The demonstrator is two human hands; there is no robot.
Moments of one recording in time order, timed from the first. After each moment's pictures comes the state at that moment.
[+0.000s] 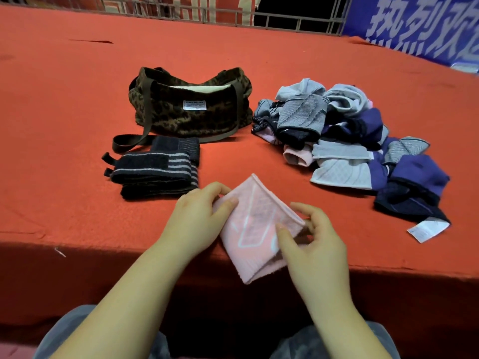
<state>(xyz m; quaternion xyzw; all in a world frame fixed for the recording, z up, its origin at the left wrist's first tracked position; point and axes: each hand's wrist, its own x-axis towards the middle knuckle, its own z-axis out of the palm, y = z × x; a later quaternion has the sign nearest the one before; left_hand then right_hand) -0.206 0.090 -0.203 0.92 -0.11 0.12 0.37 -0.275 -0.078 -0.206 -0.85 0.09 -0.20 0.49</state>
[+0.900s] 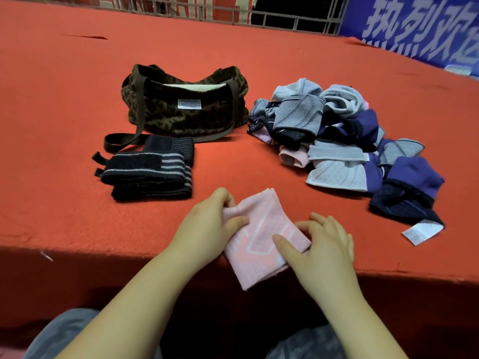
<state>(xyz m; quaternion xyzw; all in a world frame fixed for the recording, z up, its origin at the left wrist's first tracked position) -0.205 0.072 -0.212 0.91 -0.11 0.06 0.39 -0.260 -0.106 -0.218 -0.95 0.12 -0.09 0.26</state>
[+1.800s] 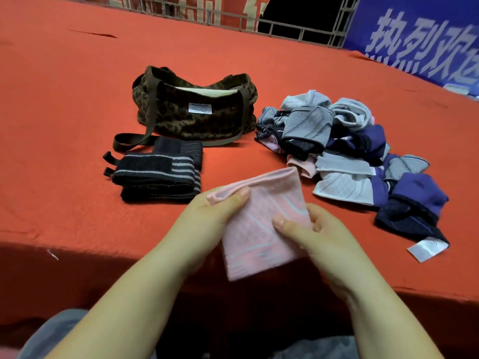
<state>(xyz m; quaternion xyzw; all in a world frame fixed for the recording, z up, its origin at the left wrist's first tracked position) -0.224 0.078 -0.173 0.60 -0.07 -0.07 0.79 -0.245 -0.092 -0.173 -0.75 0.04 0.04 0.65</state>
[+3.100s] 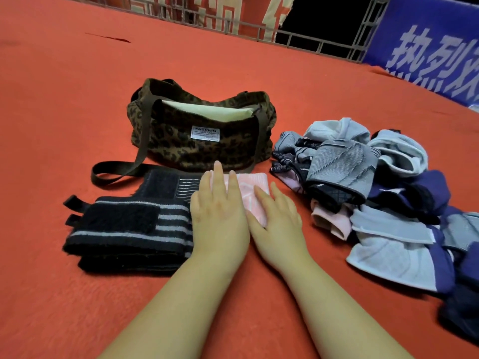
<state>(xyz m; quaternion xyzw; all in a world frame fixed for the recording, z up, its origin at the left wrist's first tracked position) -0.069 0.061 -0.214 0.98 0.01 0.16 0.11 -0.059 -0.054 -0.223 -0.97 -0.08 -0.08 0.23</state>
